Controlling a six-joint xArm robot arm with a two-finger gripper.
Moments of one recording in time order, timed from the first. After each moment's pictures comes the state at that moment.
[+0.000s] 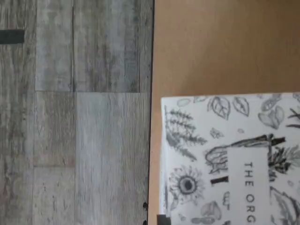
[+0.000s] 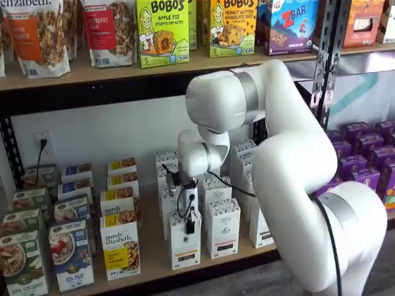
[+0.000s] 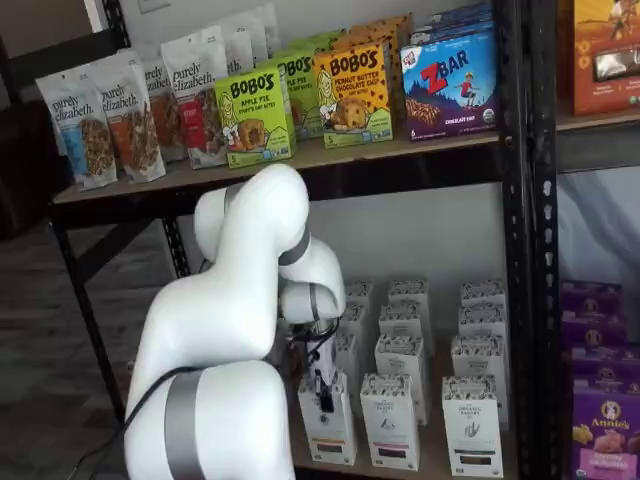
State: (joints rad) arm 0.22 1.12 -1.65 0.03 0.55 -1.37
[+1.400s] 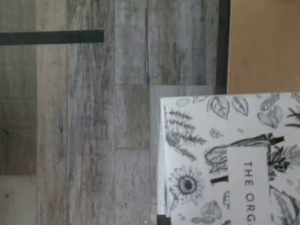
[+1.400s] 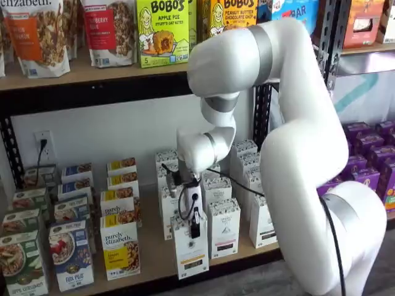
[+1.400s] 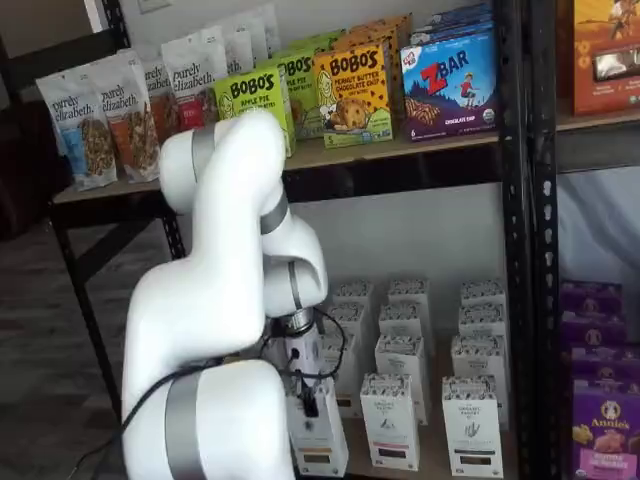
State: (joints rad) arm 0.28 0.78 -1.21 -0.08 0.49 -1.21
